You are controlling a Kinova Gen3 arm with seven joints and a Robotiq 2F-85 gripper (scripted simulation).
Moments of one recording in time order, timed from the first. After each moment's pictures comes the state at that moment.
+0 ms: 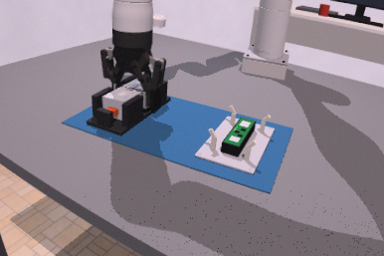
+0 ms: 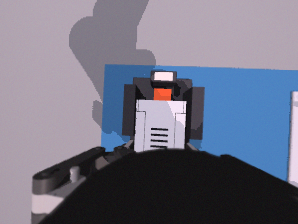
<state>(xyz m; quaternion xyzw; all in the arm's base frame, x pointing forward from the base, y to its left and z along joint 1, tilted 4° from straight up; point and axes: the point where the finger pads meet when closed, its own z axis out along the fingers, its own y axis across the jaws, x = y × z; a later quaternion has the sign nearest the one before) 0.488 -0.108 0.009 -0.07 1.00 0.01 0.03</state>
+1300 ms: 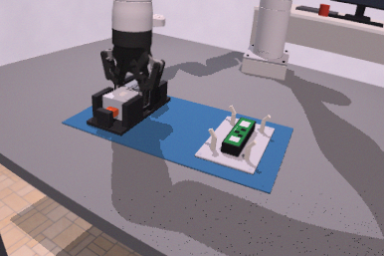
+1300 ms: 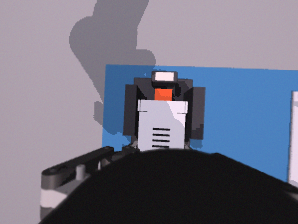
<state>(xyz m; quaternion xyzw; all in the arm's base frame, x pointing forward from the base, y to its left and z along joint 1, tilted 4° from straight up) 0.488 -0.109 0.010 -0.07 1.00 0.01 0.03</state>
